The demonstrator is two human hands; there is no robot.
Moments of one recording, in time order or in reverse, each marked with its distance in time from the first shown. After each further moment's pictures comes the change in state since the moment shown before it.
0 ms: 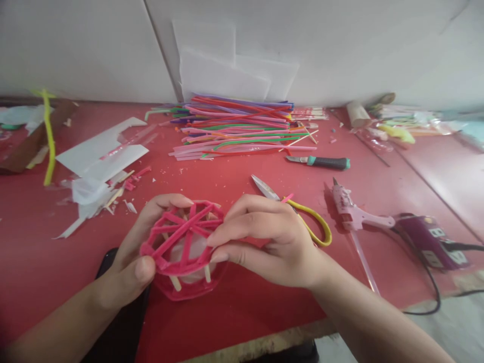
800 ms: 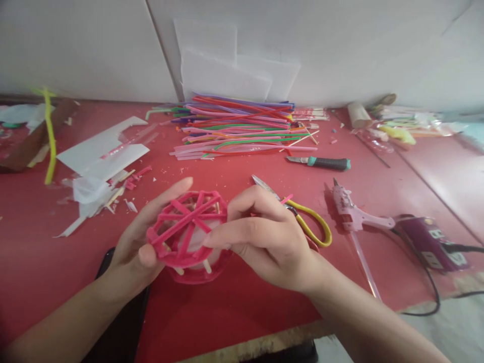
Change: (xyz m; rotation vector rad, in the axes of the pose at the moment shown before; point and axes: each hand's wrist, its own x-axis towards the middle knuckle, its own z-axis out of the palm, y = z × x) left_hand 0.002 -0.009 -0.003 0.061 0.082 0.068; right_hand -0.002 0.001 0.003 -0.254 0.057 -0.116
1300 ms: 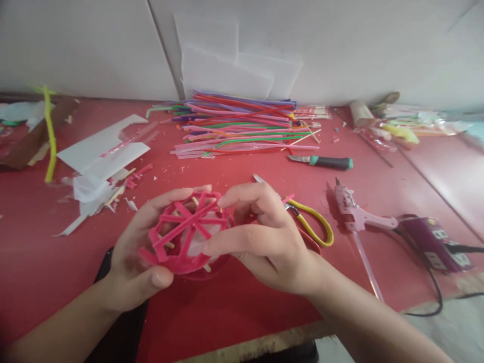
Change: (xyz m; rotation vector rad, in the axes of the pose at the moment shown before) left_hand -0.004 0.003 0.007 0.039 0.047 0.064; right_hand -0.004 0.002 0.005 -0.014 0.000 0.000
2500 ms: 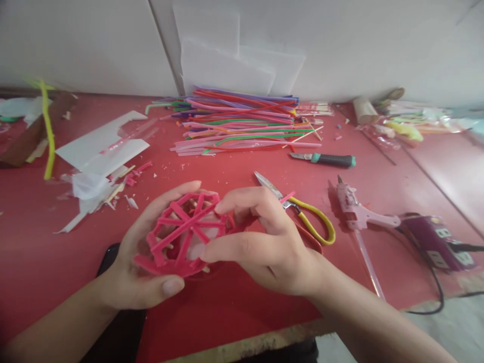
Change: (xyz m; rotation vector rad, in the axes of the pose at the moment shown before) left_hand 0.001 0.001 -0.003 0.008 -0.075 -0.063; right_hand -0.003 -0.003 0.001 -0.047 -0.032 -0.040
